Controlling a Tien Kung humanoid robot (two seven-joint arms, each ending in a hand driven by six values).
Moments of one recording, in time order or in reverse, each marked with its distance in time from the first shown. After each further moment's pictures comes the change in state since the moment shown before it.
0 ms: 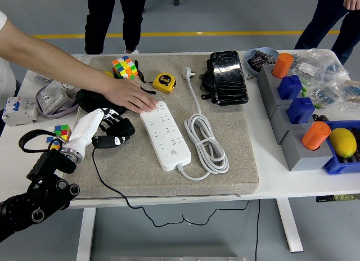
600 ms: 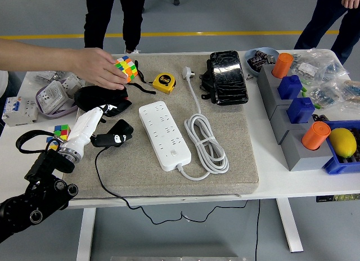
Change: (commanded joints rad) left arm 0.024 0.003 -0.041 -0.019 0.002 0.010 -0.059; right arm -0.003 -0.001 -0.003 0.000 0.000 0.000 0.000
